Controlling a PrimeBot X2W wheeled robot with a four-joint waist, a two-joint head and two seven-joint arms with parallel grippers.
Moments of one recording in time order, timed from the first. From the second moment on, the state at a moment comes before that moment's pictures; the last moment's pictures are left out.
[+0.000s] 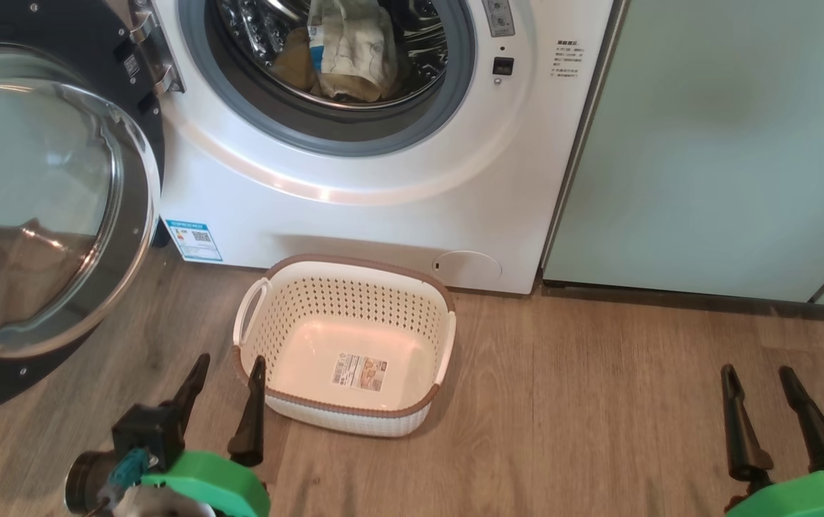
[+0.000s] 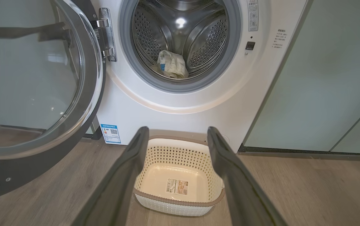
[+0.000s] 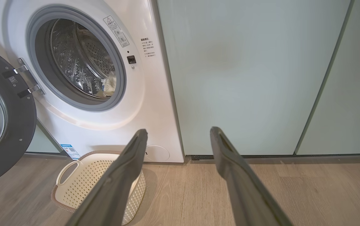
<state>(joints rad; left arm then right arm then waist) 0.04 0.39 -0.38 -0.05 -0.52 0.35 -0.26 0.14 -0.05 -0.02 -0.04 0.22 0.13 -0.07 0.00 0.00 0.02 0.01</state>
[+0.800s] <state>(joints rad) 0.03 0.39 -0.39 -0.04 -0.52 0.35 -0.25 0.14 -0.05 -0.04 -0.03 0.22 0.13 -0.08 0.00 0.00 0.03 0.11</state>
